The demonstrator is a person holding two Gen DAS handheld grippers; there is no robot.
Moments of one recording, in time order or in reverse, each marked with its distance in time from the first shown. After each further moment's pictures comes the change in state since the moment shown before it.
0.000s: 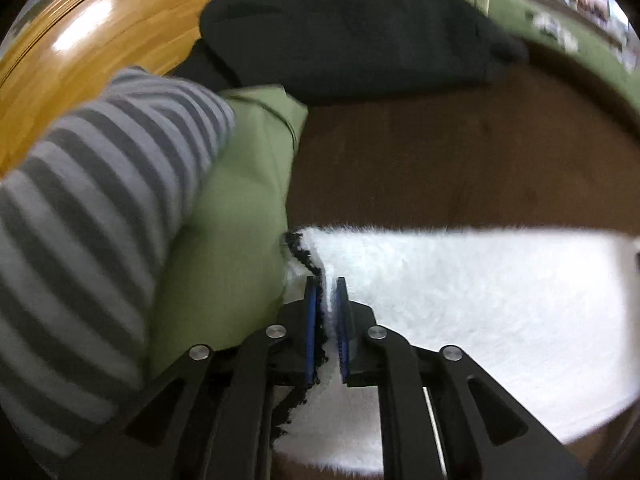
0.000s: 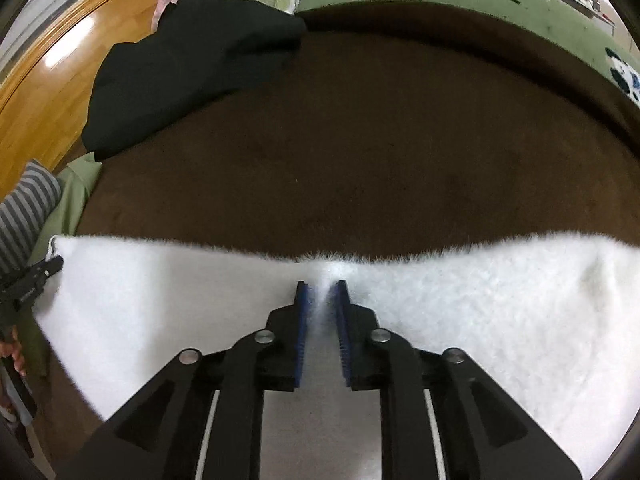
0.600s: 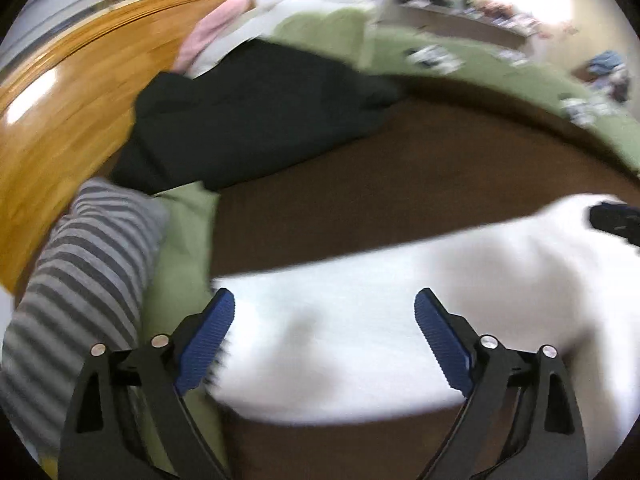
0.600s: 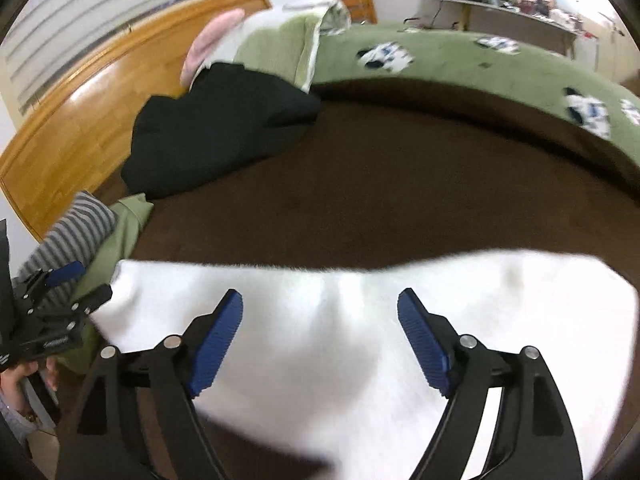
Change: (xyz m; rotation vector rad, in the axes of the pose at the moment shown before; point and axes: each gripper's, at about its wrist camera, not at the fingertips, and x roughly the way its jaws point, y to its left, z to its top) left arm -0.120 -0.035 -0.019 0.167 -0.226 -0.284; right arm -0.124 0.001 -0.019 0.018 -0.164 0.039
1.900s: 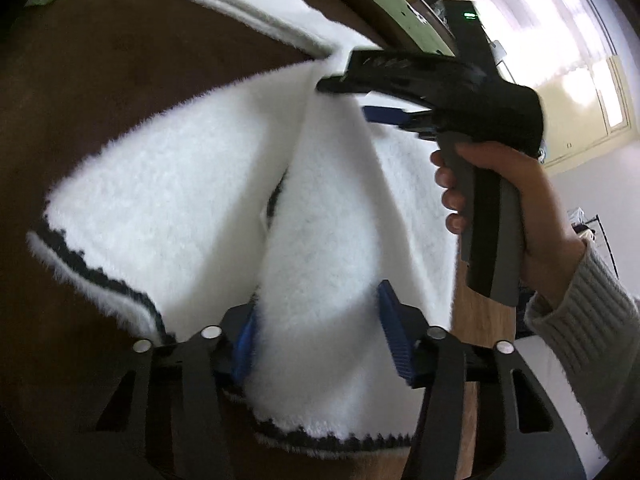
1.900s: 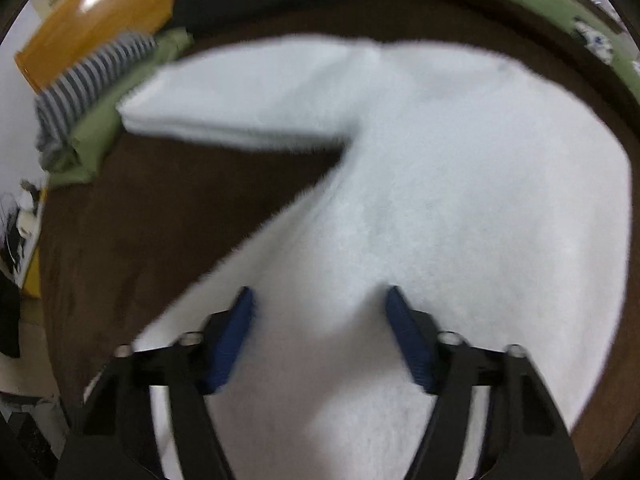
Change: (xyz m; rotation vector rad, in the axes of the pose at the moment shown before) left arm -0.131 -0.195 -0.286 -0.517 0.248 -0.552; right arm -0.022 0.020 -0.155 -0.171 0.391 0.016
